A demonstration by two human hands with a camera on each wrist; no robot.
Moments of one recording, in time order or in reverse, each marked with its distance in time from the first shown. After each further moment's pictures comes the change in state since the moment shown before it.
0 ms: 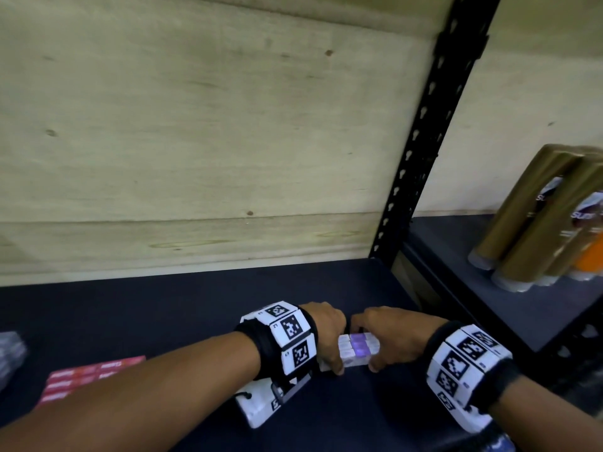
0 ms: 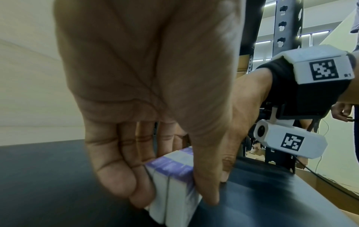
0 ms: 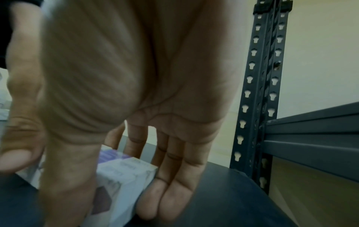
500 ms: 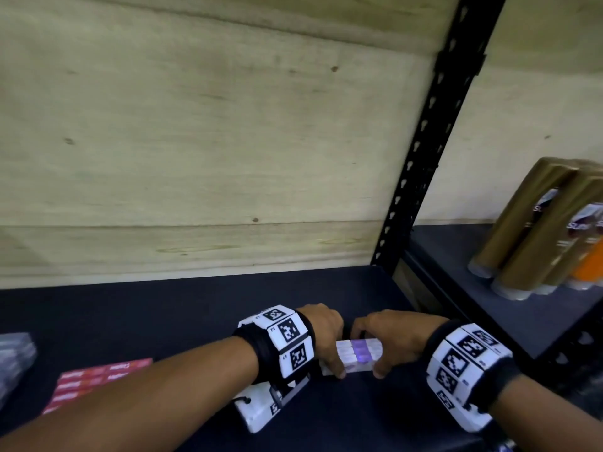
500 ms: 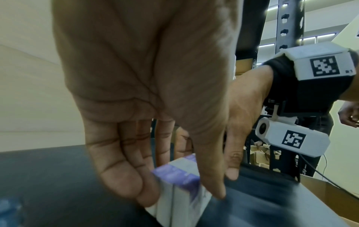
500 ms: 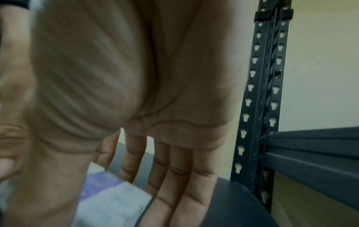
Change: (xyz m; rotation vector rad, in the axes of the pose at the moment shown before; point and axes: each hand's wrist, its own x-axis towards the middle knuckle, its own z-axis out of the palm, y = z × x) left_hand -0.009 -0.008 -0.001 -0.086 0.046 -0.029; right_hand -0.004 -0.005 -0.012 -0.019 -0.054 0.024
